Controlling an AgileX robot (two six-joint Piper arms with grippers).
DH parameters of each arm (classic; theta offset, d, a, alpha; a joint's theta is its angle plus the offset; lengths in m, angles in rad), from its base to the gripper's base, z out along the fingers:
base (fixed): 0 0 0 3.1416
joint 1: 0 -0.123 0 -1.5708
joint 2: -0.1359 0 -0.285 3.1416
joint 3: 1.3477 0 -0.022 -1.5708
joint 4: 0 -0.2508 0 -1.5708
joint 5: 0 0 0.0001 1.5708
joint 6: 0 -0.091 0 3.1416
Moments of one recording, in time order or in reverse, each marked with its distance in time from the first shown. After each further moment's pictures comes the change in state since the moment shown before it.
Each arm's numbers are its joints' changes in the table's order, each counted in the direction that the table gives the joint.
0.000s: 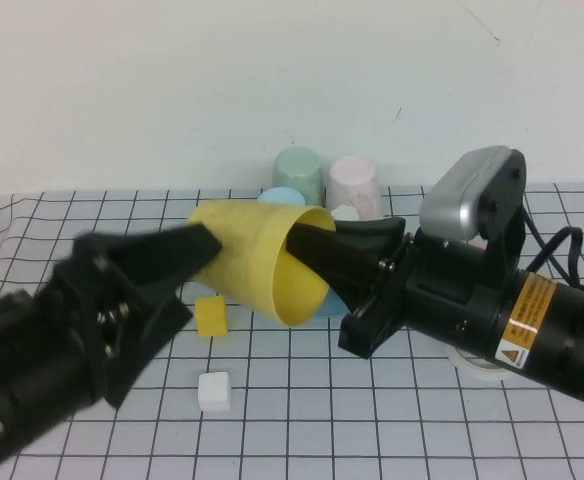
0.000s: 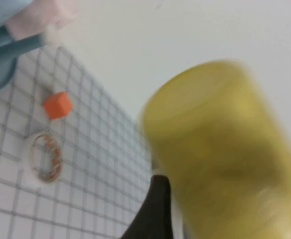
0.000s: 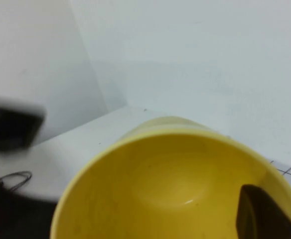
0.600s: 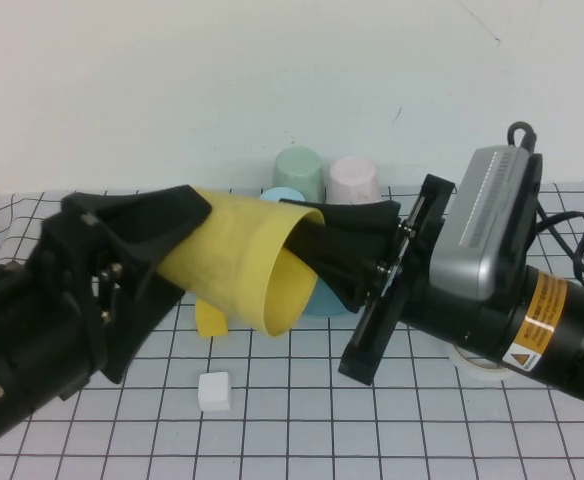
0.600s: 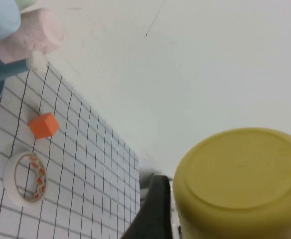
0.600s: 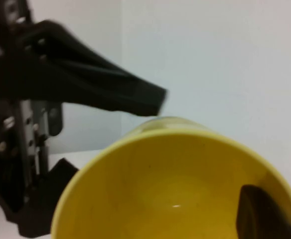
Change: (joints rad) right arm 0.000 0.000 0.000 0.049 0.191 0.269; left arm 0.000 -0.027 -0.055 0.000 0.044 0.045
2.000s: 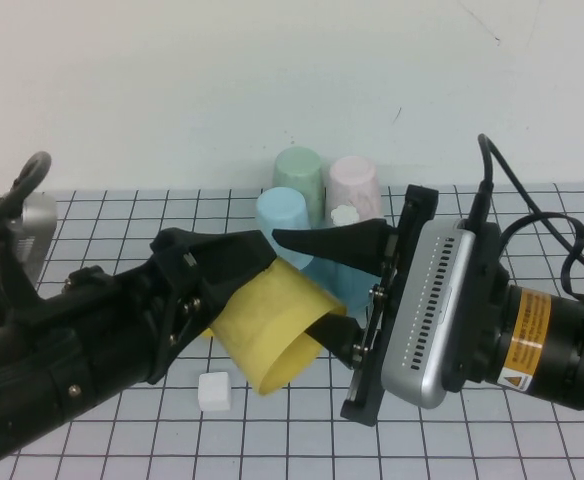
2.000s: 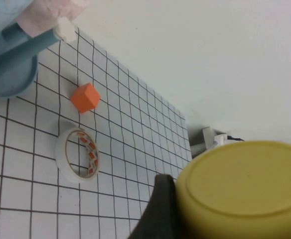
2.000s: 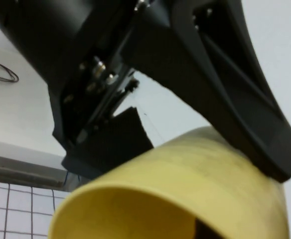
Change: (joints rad) right arm 0.000 0.000 0.004 0.144 -0.087 0.340; left arm -0.005 -0.147 -0.009 0.007 -0.113 -0.217
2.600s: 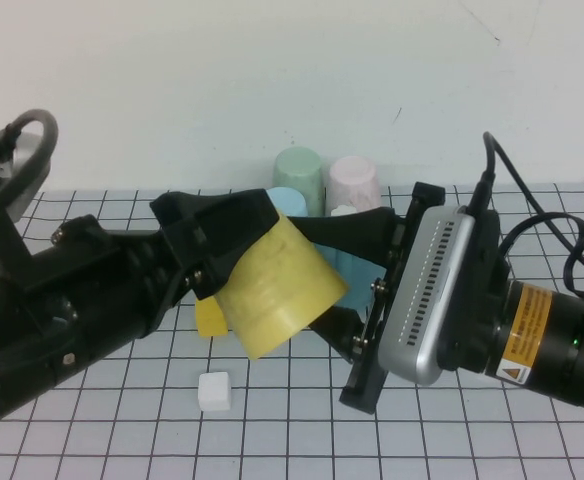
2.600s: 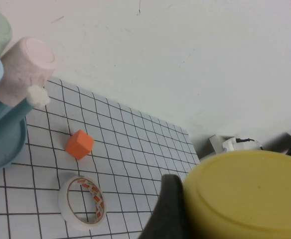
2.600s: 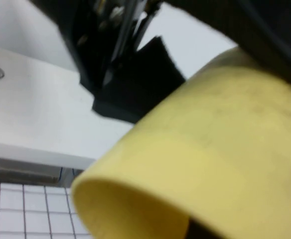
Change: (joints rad) right arm 0.000 0.000 0.000 -0.048 -0.044 -0.014; left arm 0.006 0.000 -0.081 -0.006 0.030 -0.212
